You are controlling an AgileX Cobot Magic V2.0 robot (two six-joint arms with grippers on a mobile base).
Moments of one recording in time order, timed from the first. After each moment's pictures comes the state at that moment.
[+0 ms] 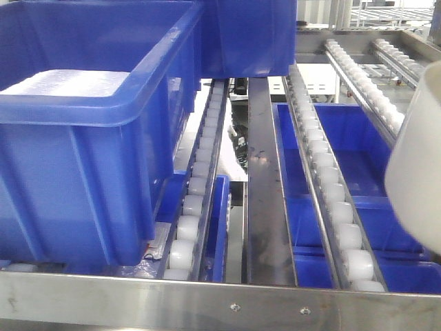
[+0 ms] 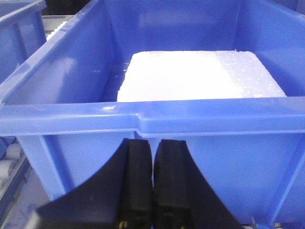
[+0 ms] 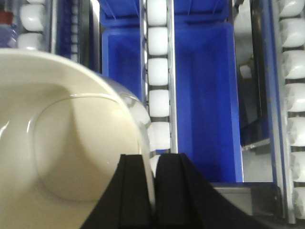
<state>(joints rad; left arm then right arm) -0.14 -0.01 0.01 0.00 0.13 0.02 -0.09 1.00 -0.64 0.12 0.59 0.01</state>
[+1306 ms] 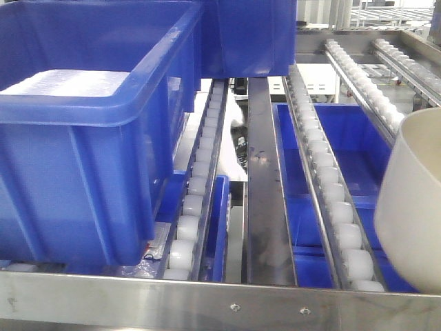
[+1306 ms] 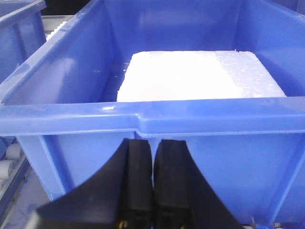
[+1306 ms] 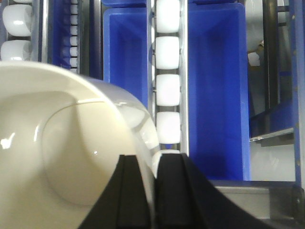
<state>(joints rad) -0.14 -0.01 0.01 0.00 0.13 0.02 -0.05 1.06 -0.57 0.13 0.49 0.02</state>
